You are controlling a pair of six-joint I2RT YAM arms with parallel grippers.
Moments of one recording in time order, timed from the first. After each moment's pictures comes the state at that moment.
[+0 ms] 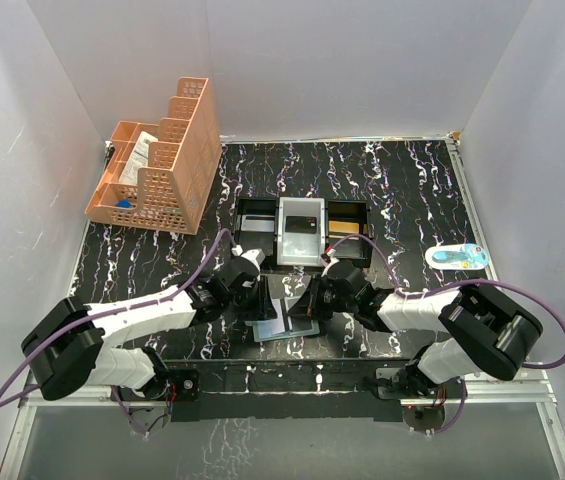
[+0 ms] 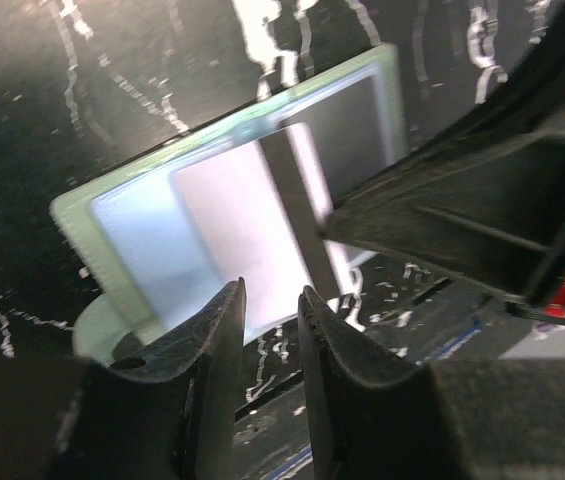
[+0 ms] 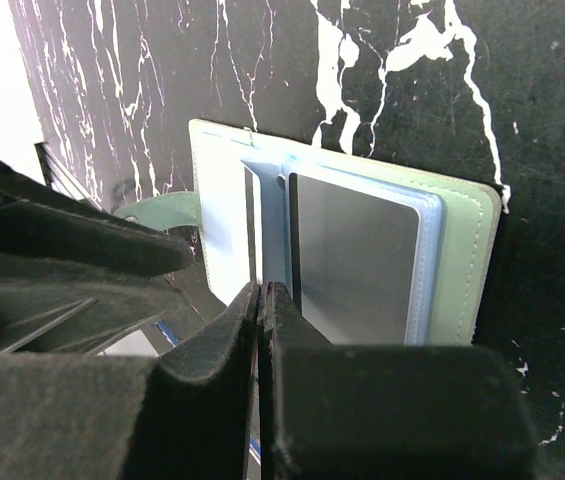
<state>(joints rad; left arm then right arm) -0.92 1.28 0.58 -0.22 0.05 -0.83 0.79 1.40 0.38 0.39 -0.30 1.04</state>
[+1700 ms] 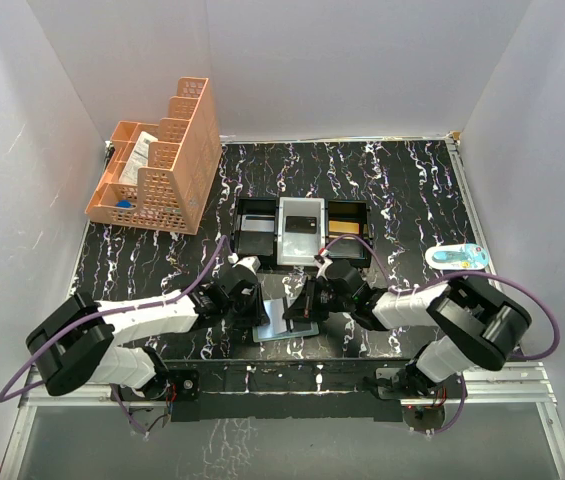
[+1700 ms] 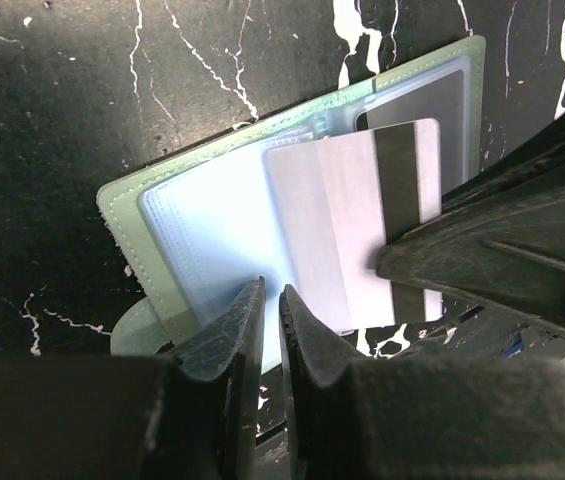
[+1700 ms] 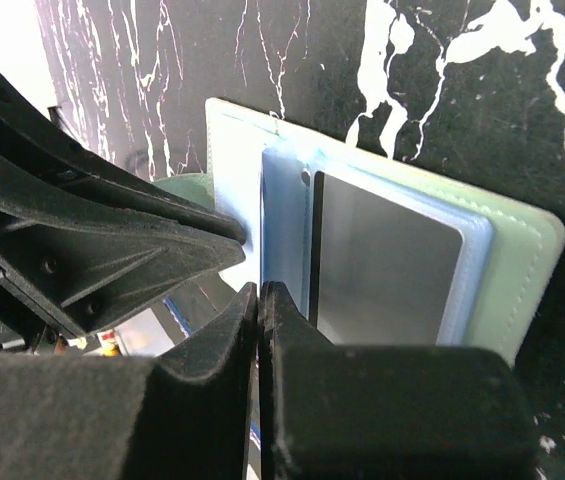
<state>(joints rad) -0.92 1.31 0.52 -0.13 0.02 -0.86 0.78 1.50 0.38 0.51 -0.39 1.04</state>
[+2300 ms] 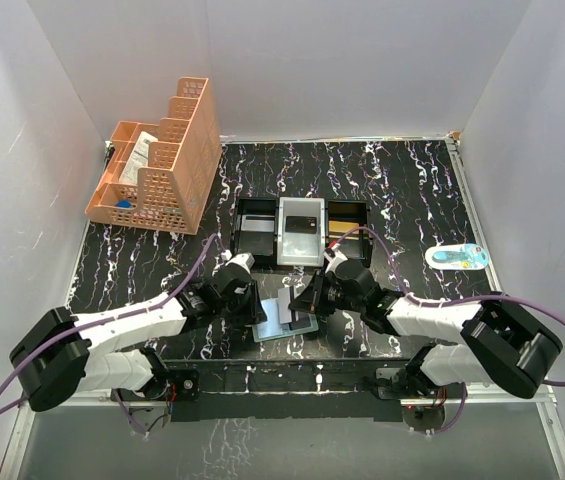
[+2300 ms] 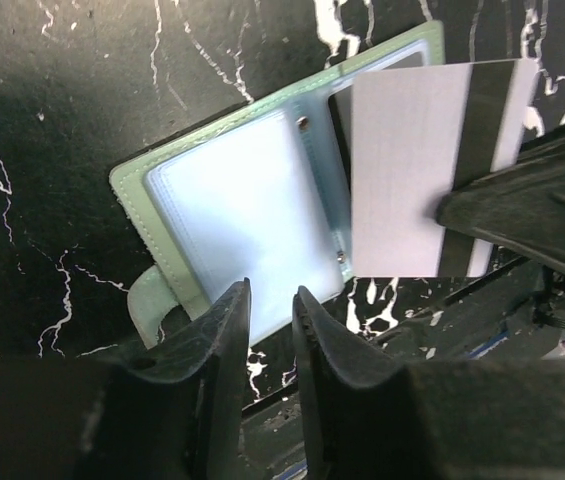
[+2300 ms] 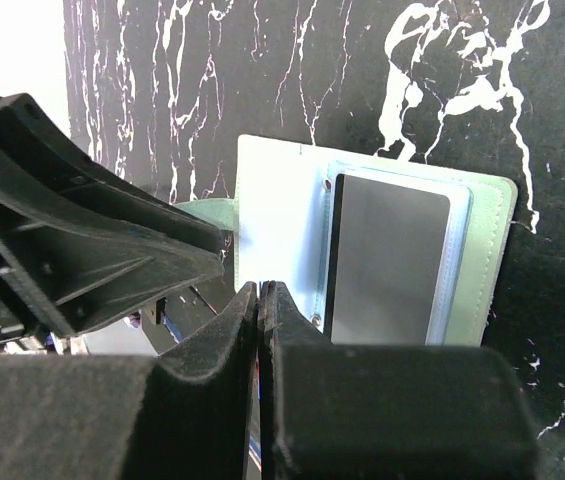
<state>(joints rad) -0.92 1.19 0.52 -0.24 0.00 -0.85 0.78 1.28 0.36 0.39 -0.27 0.97</state>
